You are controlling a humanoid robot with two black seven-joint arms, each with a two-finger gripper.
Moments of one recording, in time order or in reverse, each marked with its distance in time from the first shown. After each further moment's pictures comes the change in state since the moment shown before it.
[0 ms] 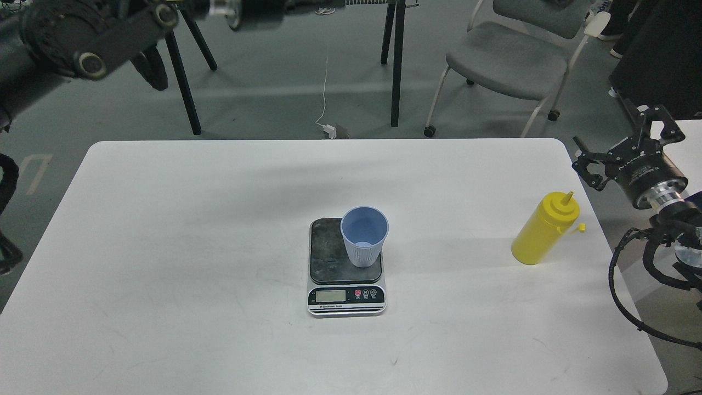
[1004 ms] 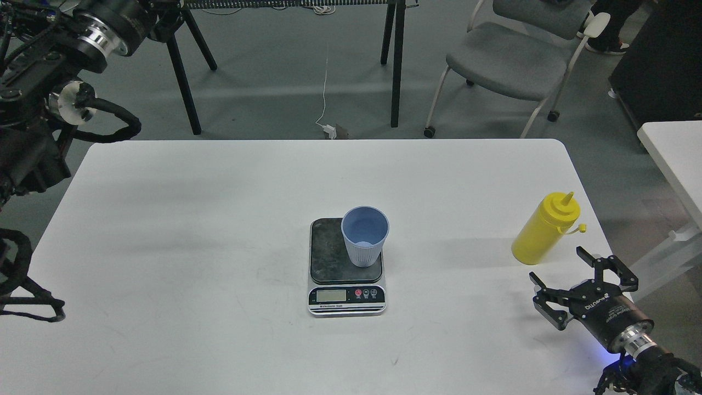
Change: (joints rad) left arm 0.294 0.007 -0.050 0.236 -0.592 0.000 0.001; right arm -0.538 -0.058 0.060 0.524 0.290 0.000 -0.112
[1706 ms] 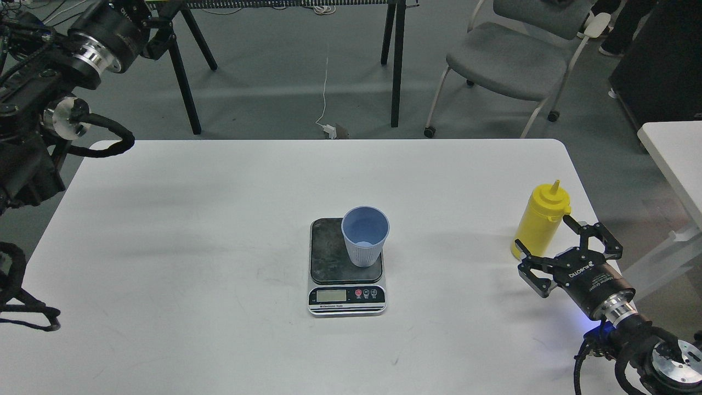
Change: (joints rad) left arm 0.040 0.019 0.001 0.000 -0.011 0.000 0.000; right arm 0.085 0.049 0.004 -0.029 -0.022 0.000 0.005
